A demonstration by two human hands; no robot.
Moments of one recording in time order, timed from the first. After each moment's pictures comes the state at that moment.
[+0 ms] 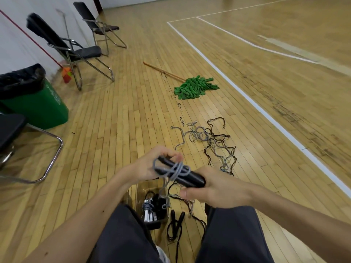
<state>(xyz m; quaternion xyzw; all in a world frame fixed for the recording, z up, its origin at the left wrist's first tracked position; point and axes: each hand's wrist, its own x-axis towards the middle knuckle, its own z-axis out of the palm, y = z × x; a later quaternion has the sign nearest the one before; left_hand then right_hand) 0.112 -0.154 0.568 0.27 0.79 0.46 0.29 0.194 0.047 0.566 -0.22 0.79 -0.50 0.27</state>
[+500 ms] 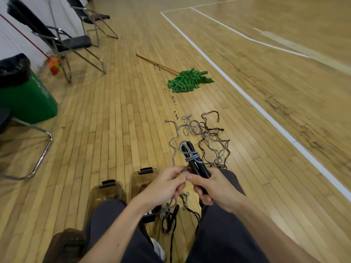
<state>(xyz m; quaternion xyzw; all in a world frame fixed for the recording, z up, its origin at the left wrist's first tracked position) 0.162 -0.128 0.501 0.15 0.77 0.54 0.30 0.207 0.050 0.496 0.04 0.66 -0.73 0.19</state>
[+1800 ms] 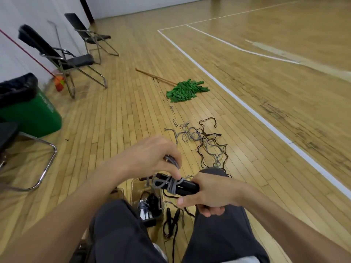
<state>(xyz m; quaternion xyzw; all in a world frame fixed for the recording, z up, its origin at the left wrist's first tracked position) 0.161 -0.128 0.625 0.44 0.88 0.12 0.14 0.244 0.055 0.566 -0.08 0.80 -0.46 0.37</state>
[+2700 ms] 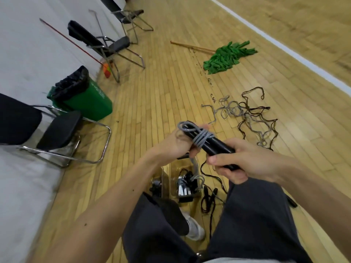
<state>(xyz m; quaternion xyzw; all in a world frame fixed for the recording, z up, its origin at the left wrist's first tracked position) 0.143 -0.098 0.583 0.19 0.84 0.43 0.26 0.192 0.098 0.538 -0.19 0.53 -0.75 0.35</state>
